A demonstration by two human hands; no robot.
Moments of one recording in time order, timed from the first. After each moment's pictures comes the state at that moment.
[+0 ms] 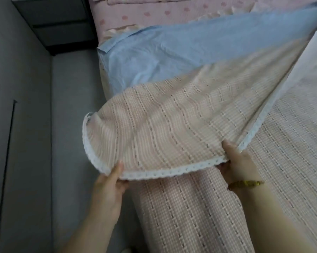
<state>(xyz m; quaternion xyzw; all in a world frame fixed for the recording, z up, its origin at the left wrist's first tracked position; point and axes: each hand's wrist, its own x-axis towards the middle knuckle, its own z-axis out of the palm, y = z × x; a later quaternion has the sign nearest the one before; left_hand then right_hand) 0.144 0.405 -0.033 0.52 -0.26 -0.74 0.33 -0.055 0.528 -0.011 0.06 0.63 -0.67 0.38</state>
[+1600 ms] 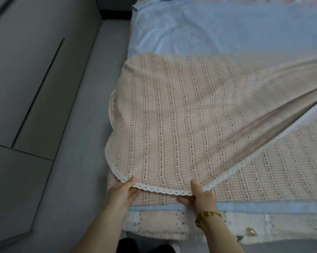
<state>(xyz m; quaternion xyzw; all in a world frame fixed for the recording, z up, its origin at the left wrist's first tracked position) 0.157 0.729 -0.088 0.65 -0.11 -0.69 0.28 -0.010 0.806 -0.091 0.09 0.70 -0.45 0.56</state>
